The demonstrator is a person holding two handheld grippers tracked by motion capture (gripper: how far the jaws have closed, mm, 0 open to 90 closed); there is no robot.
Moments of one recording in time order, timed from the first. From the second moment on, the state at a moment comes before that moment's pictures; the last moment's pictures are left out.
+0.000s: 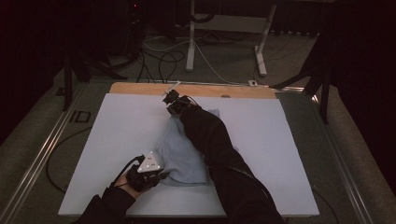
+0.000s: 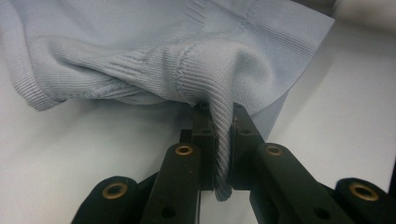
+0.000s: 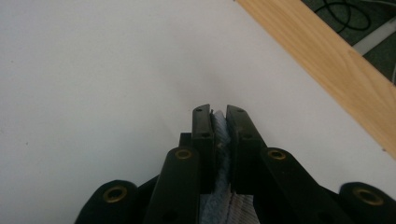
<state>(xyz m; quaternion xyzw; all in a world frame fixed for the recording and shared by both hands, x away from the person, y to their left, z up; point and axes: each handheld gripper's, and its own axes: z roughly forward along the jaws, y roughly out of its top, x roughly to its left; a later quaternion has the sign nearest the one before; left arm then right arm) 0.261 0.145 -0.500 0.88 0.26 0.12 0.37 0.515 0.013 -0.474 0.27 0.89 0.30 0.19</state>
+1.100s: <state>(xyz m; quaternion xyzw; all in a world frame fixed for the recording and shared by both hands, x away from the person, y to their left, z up) 0.278 0.081 -0.463 0.91 0.16 0.12 0.36 0.506 -0.045 -0.436 0.29 0.88 0.33 0.19</state>
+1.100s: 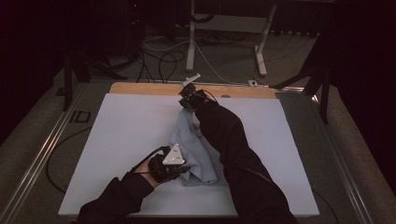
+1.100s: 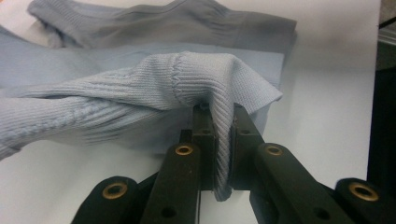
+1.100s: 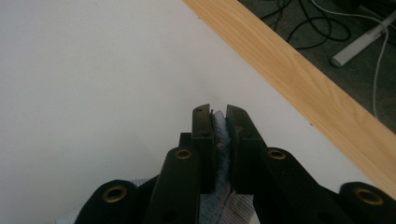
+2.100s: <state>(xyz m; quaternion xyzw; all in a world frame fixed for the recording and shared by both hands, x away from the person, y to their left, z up) 0.292 0.015 -0.475 0.93 0.10 0.10 0.34 0.509 -0.099 -0.435 0.30 0.86 0.36 0.18</state>
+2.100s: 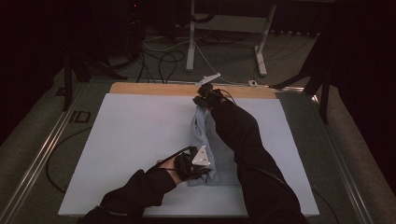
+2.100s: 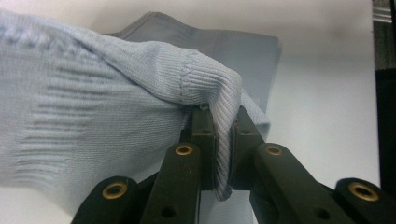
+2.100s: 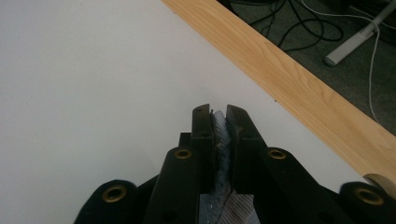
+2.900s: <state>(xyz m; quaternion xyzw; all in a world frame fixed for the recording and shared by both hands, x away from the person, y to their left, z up) 0.303 -0.025 -0.496 0.94 0.08 0.10 0.32 0.525 -0.135 -0.466 0.30 0.86 0.37 0.16</state>
